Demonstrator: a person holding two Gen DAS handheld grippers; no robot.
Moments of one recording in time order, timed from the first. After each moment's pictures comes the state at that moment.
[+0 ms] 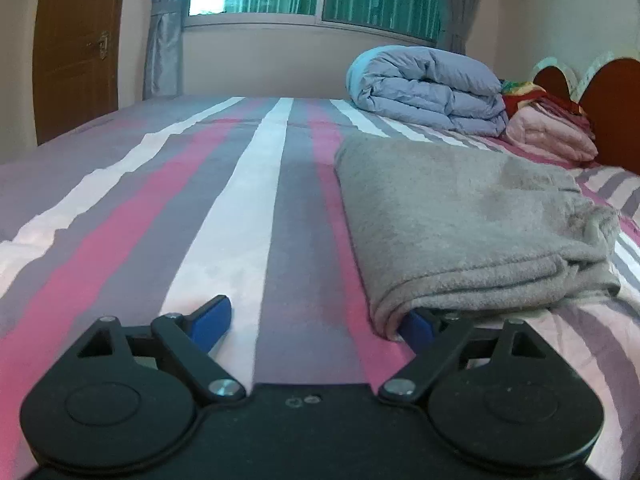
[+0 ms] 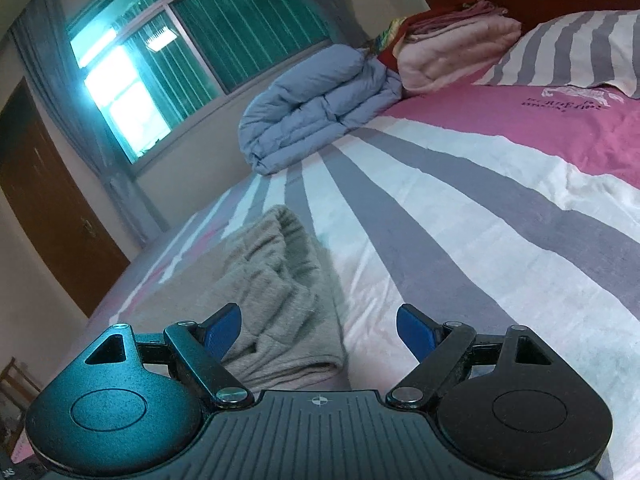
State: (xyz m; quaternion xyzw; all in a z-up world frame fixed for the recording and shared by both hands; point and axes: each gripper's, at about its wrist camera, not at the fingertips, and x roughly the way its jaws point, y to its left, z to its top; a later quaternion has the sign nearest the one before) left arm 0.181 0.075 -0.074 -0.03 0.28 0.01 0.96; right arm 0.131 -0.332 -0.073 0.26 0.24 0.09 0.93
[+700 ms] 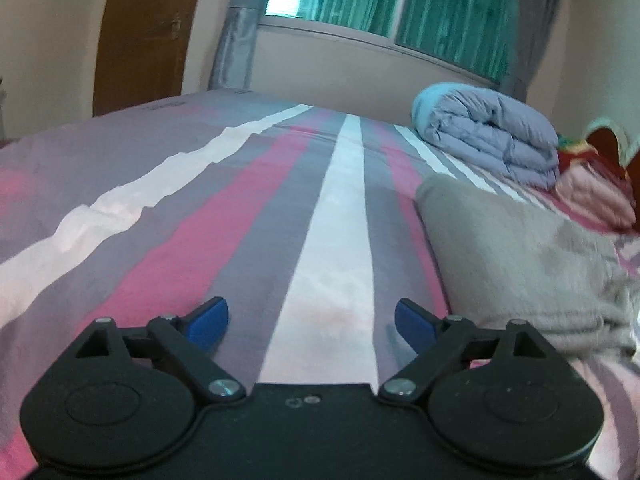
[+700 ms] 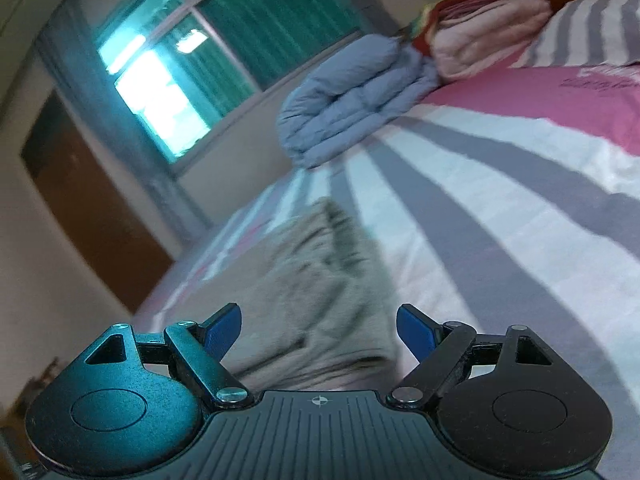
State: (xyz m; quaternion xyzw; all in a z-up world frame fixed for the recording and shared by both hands) left arm 0.161 0.130 -0.065 -0.12 0.25 0.09 0.96; right arm 0.135 -0.332 -0.073 0.30 0.23 0.17 0.91
